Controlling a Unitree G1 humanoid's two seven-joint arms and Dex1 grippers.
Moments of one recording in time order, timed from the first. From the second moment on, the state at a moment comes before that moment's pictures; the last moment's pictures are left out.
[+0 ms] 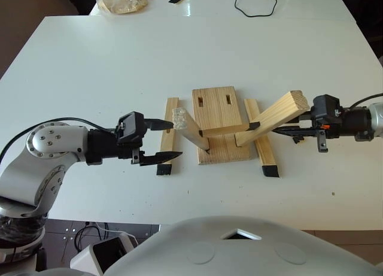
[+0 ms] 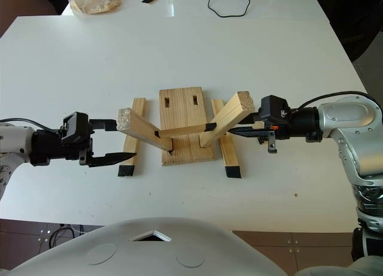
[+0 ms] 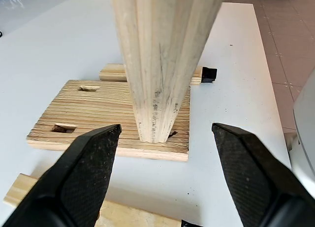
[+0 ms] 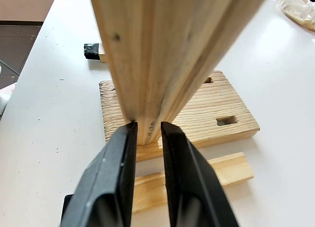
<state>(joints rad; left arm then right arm) 0.08 0.90 0.12 -0.64 -0.63 0.56 -1.11 -0.09 -0.98 -0.05 -0.35 0.49 0.36 1.31</state>
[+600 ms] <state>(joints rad) -0.05 0.89 -0.07 -0.65 -0.58 0.59 -1.07 -0.17 -0.95 0.10 -0.35 0.42 0.35 1.34</state>
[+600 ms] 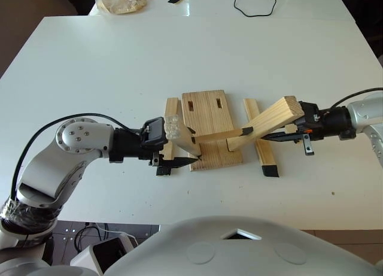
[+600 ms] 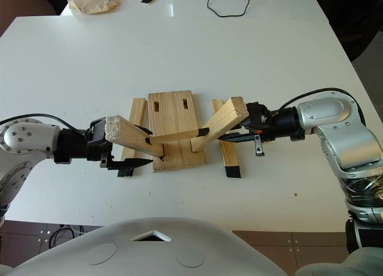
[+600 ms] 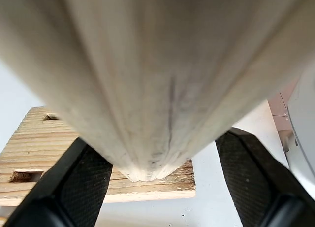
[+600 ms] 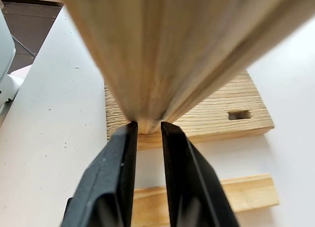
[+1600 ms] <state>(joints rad) -0.13 0.79 -0.27 -0.42 -0.32 0.46 -1.07 -0.23 -0.91 0.19 -0.30 0.31 0.33 1.34</state>
